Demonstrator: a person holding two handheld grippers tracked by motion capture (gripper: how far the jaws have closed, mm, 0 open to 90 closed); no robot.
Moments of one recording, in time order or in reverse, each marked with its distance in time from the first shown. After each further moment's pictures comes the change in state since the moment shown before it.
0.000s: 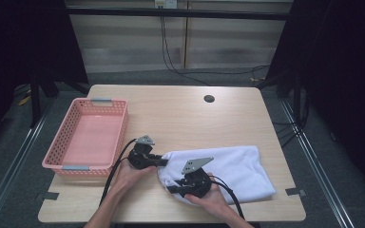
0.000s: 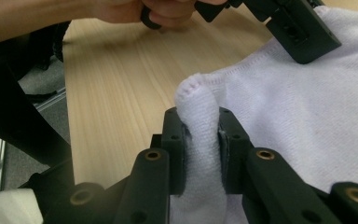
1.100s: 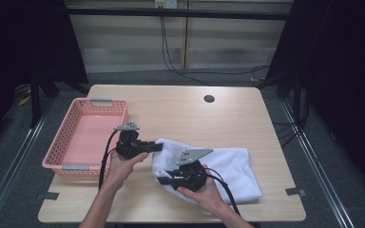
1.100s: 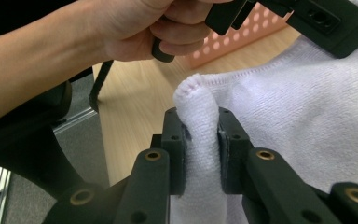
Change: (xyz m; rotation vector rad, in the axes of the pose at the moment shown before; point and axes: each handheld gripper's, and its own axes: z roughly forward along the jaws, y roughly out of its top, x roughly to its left) left arm -0.012 0.031 -0.062 -0.213 -0.032 -0.062; right arm 0.024 0.048 -0.018 -0.126 0.021 -0.022
